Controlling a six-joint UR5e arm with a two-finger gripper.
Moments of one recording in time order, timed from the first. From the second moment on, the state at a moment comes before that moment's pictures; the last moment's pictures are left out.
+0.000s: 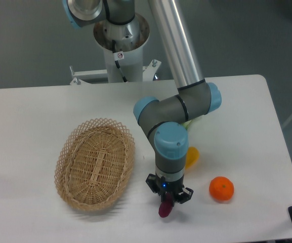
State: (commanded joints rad) arm 2.41 -2.15 -1.51 -0.76 1.51 0.91
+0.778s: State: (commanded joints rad) arm 2.62 -1.94 -1.51 -0.88 1.51 1.17
